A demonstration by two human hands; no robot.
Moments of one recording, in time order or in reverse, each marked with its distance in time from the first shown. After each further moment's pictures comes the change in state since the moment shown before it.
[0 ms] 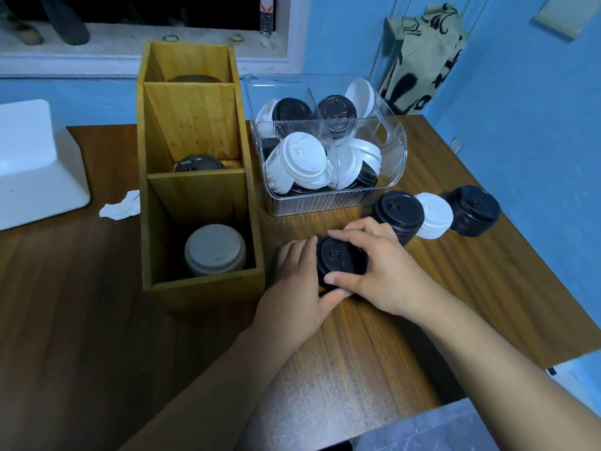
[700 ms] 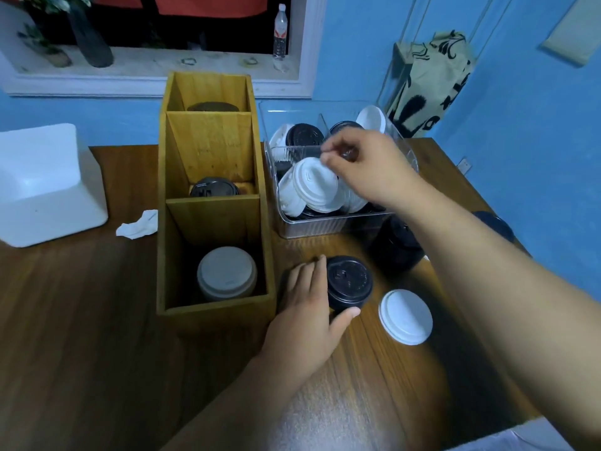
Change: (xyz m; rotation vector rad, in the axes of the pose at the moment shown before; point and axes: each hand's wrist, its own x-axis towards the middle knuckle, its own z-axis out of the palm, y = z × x) left_hand -0.001 0.002 -0.002 0.012 0.008 -0.027; right_hand 0.140 -0.051 -0.070 0.034 0.236 -0.095
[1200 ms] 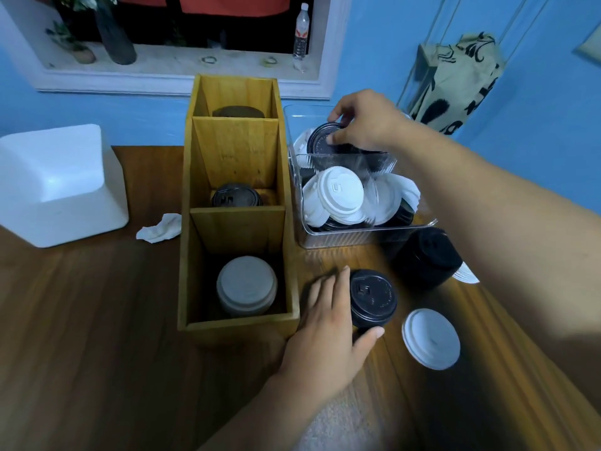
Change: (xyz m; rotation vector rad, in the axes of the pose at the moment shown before) left_hand -0.001 -0.002 0.001 -0.027 0.018 0.011; right_hand 0.123 0.006 0.012 -0.258 -0.179 0.074
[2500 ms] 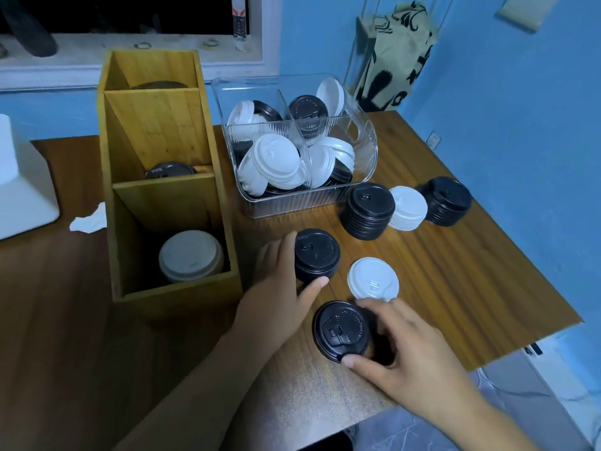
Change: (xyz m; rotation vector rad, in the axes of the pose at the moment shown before) left_hand 0.000 0.001 0.000 0.045 -0.014 0.017; right_hand -0.397 0.047 0.088 0.128 0.001 0.121
